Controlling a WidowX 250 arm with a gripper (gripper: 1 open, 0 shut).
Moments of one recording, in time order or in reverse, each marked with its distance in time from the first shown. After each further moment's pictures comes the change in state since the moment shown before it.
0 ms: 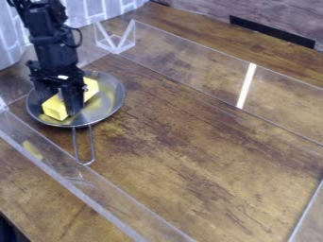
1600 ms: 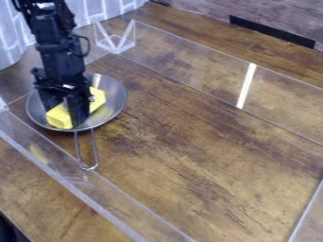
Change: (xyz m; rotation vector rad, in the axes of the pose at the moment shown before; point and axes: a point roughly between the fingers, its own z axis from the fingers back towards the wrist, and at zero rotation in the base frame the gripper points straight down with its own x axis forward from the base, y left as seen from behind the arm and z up) arm -0.018 -0.031 0.001 -0.008 0.073 -0.037
